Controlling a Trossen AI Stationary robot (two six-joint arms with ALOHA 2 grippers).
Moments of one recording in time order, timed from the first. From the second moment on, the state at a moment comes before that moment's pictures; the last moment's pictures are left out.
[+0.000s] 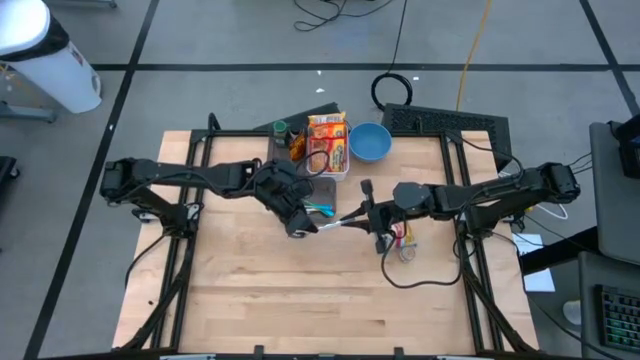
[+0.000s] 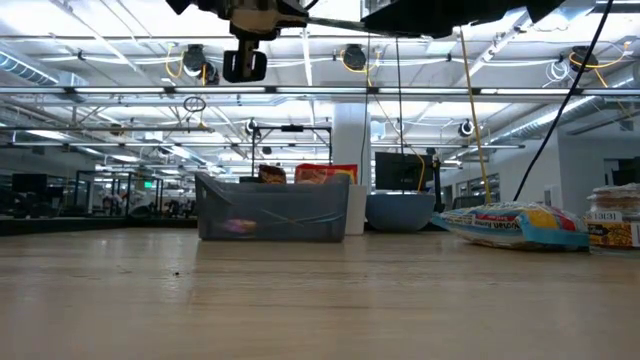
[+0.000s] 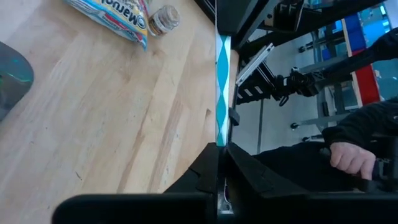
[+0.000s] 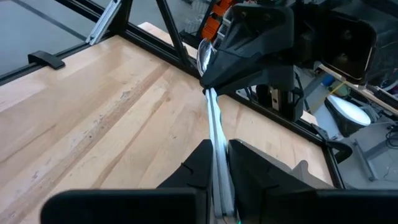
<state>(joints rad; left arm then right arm) 0.07 1.47 1.15 -0.27 0.51 -0.75 0.08 1.25 0.81 0.19 -0.03 -0.44</state>
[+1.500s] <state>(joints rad) 0.37 1.16 1.15 -0.26 0.19 -0.49 -0.12 1.00 0.81 0.03 0.12 -0.02</state>
